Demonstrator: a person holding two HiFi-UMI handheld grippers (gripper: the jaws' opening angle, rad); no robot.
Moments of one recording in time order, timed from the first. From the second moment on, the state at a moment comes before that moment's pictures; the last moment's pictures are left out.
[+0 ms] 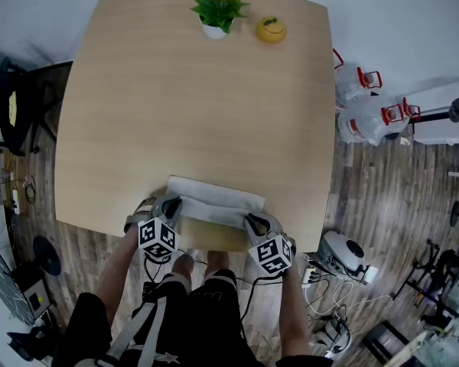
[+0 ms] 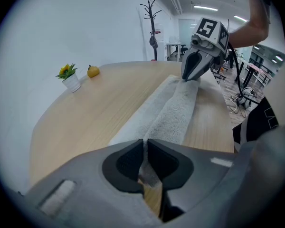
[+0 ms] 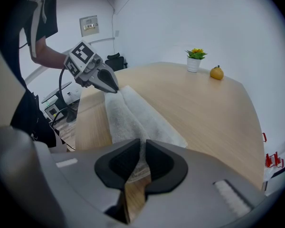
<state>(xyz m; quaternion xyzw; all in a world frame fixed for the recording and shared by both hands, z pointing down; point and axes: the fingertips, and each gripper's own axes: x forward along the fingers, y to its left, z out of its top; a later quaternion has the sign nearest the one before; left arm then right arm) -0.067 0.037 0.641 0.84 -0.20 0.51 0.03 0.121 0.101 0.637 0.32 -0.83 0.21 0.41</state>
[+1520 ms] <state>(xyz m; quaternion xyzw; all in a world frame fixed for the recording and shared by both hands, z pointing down) -0.103 0.085 0.518 0.87 -0.33 0.36 -0.05 0.119 0.157 0.513 0.54 -0.78 0.08 0.31</state>
